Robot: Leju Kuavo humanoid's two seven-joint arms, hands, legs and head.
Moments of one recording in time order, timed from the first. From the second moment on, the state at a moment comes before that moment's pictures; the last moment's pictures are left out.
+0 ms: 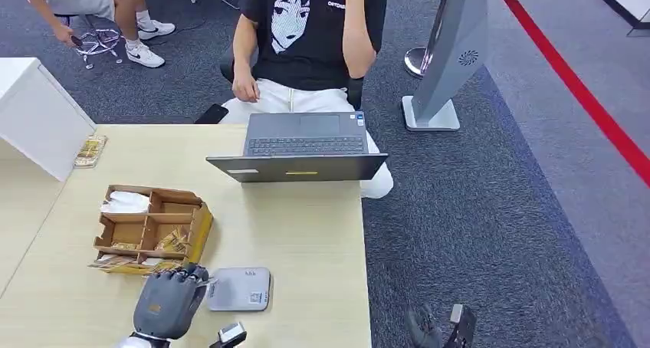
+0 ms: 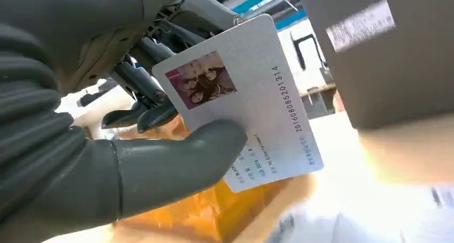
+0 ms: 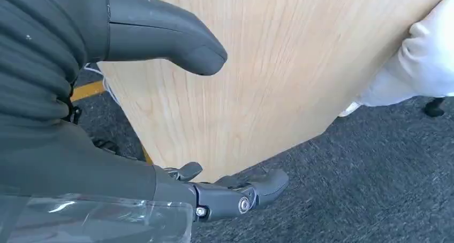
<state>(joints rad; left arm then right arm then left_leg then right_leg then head) 0.10 0.18 -0.51 -1.47 -1.42 0.36 0.02 -0.10 0.26 -0.68 -0.52 -0.05 0.19 -0.47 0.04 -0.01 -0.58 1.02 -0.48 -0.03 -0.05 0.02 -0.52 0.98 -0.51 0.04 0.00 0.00</state>
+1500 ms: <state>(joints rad) -0.08 0.30 -0.18 -1.70 -1.31 0.24 0.04 -0.05 0.26 -0.62 -0.52 -0.03 0.24 -0.47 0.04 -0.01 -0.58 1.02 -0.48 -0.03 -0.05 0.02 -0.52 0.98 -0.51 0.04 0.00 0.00</state>
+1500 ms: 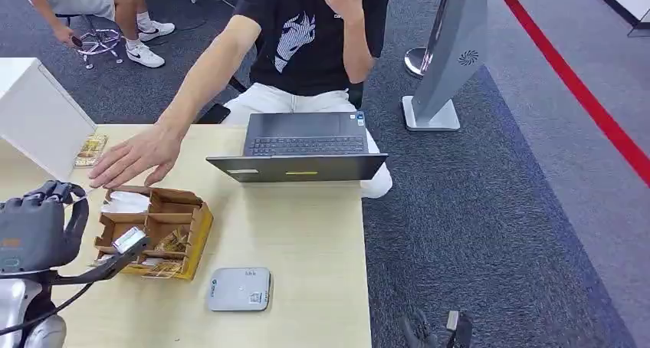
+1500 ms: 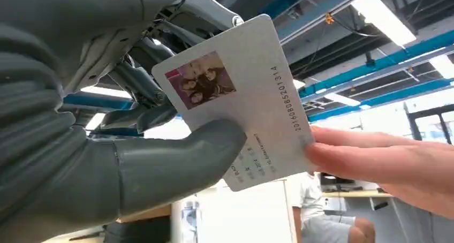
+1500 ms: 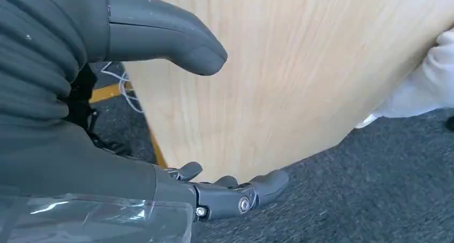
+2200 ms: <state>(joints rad) -0.08 0.28 -0.16 -1.72 -1.27 0.24 0.01 -0.03 0.26 -0.63 -0.52 -0.02 0.24 -0.46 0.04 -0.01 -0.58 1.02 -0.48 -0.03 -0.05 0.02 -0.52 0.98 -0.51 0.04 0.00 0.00</state>
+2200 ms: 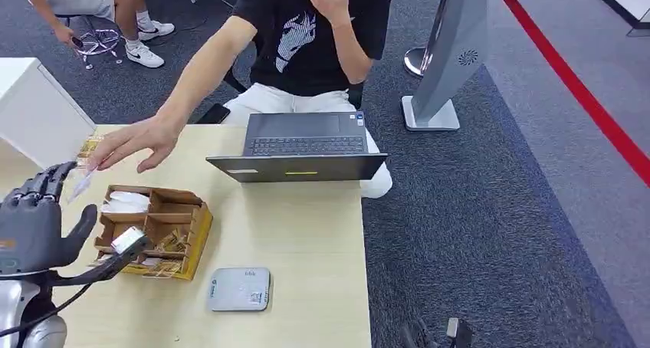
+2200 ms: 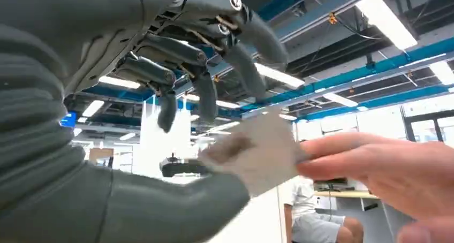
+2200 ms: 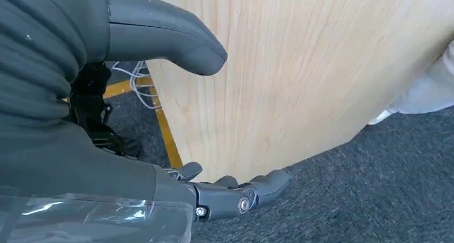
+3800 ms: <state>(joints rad) 0.04 0.33 -0.47 -1.81 -1.45 0.20 -0.09 -0.03 0.25 -0.67 -0.50 0.01 0.24 -0.50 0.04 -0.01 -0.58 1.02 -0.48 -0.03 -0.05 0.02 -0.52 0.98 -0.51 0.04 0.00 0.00</state>
